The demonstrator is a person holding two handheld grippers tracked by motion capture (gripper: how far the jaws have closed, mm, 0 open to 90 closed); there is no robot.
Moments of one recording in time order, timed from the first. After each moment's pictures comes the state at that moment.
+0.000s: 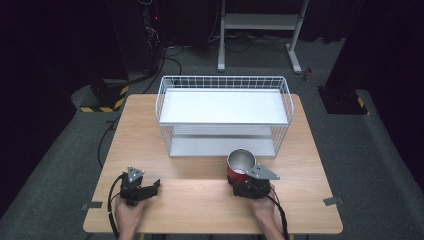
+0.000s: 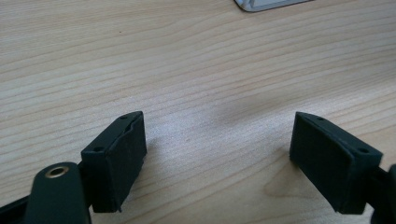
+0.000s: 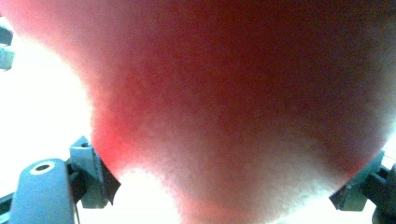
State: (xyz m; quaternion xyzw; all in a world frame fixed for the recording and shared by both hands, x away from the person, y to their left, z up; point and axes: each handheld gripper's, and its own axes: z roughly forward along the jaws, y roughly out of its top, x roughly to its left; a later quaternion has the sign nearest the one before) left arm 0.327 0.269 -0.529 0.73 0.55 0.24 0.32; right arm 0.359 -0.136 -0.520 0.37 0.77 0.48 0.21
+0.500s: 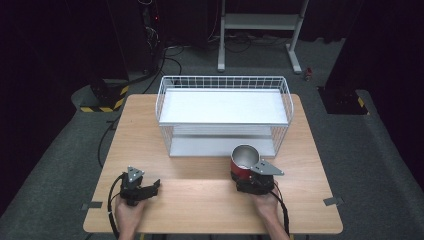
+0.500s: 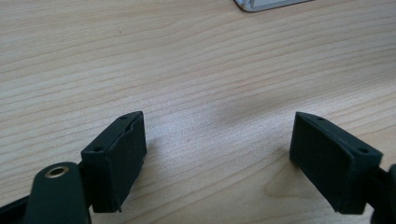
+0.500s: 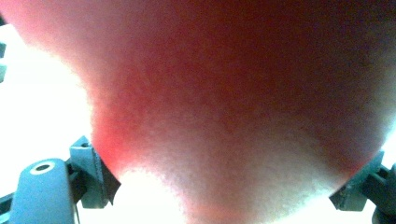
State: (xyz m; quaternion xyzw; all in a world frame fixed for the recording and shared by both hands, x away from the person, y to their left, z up) left arm 0.327 0.269 -0.529 0.73 0.55 0.24 0.32; right arm 0.367 -0.145 -0.508 0.38 0.76 0.48 0.22
